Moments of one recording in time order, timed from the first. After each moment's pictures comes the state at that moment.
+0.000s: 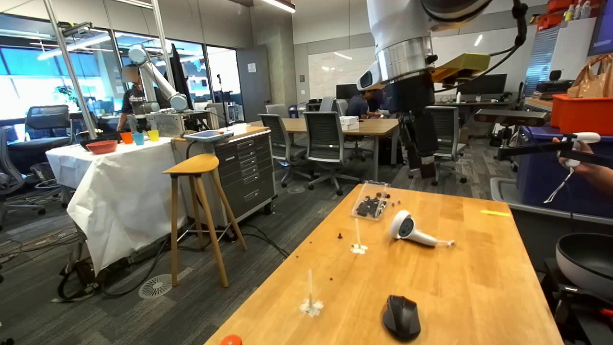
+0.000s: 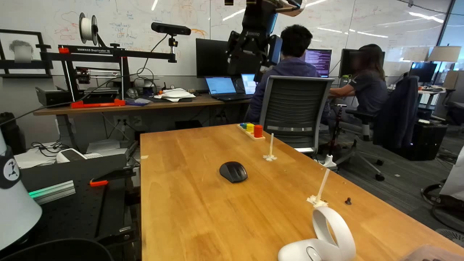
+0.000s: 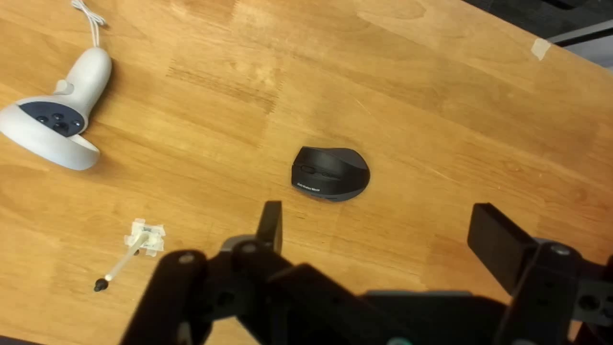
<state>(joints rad) 0.01 0.05 0.03 -2.00 0.04 1.83 -0.34</state>
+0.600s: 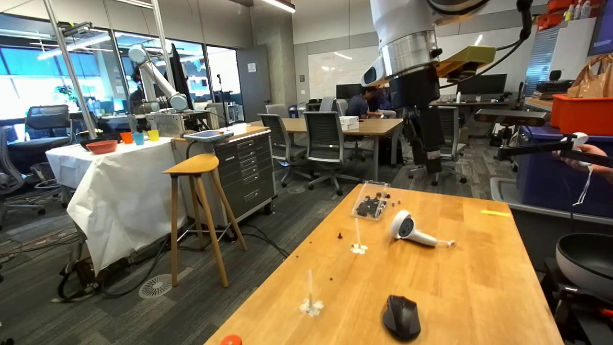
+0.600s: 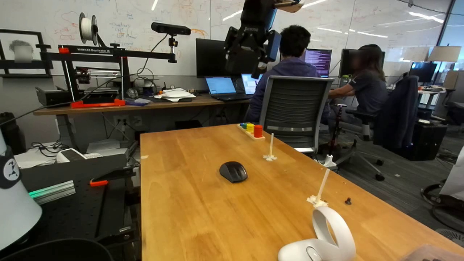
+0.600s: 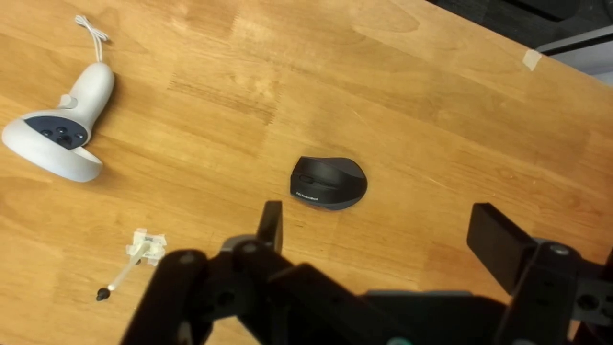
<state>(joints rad) 0.01 0.03 0.03 -2.00 0.04 1.79 -0.34</state>
